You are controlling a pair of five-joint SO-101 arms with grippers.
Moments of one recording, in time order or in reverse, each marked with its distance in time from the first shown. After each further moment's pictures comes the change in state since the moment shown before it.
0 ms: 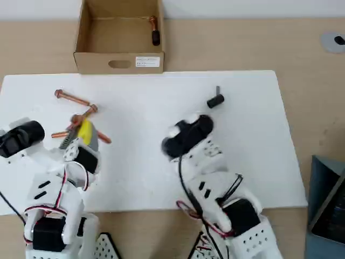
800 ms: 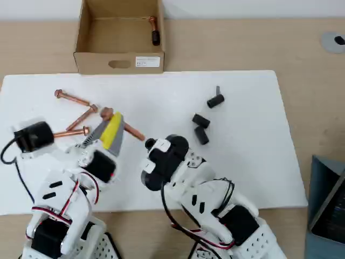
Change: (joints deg) left arm 16.0 -0.1 -2.4 -10.2 3.0; right arm -9.3 -3.7 0.0 0.0 9.6
